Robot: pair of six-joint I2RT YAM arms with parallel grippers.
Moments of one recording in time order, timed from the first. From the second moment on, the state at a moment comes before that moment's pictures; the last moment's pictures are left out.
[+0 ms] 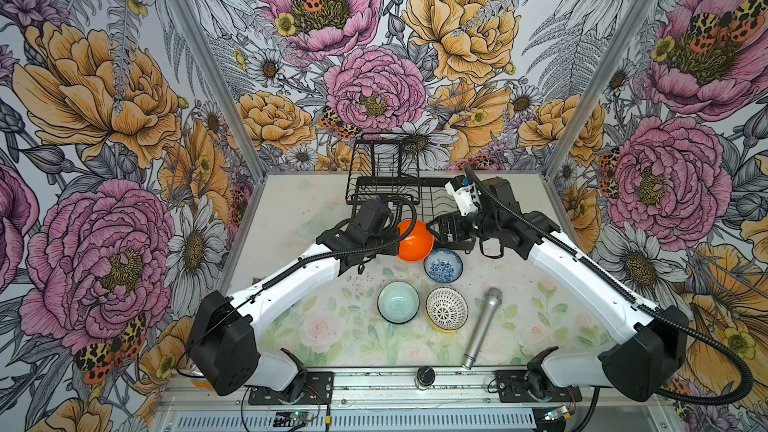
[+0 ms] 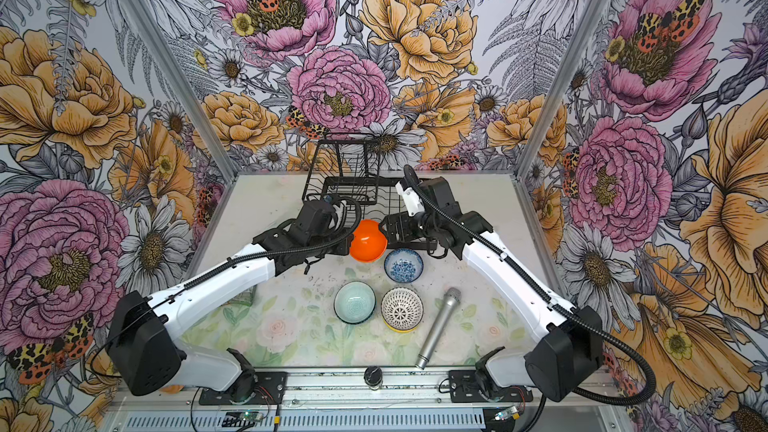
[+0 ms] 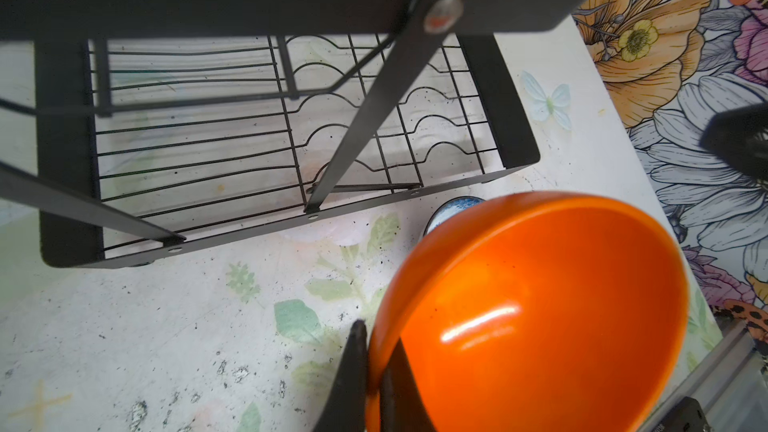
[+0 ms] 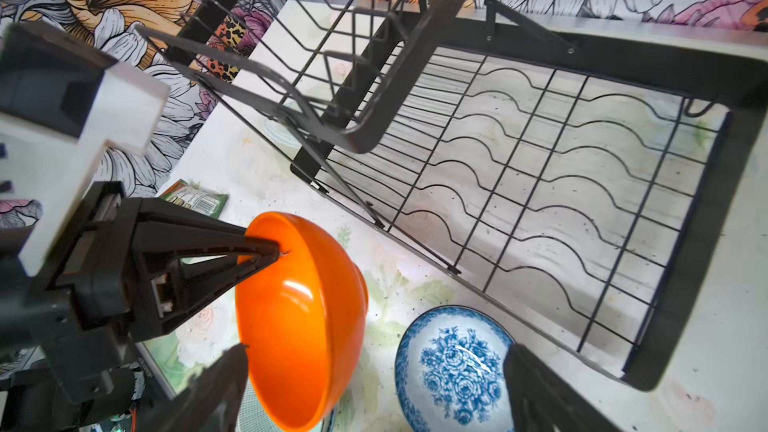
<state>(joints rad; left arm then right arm) -0.69 1.42 1.15 -0.46 -0.04 -0.48 0.50 1.36 1.28 -0.63 -0.29 0.22</state>
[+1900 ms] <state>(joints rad) -0.62 1.37 1.22 -0.53 -0.01 -0.34 0.52 1.48 1.20 -0.55 0.01 0.22</state>
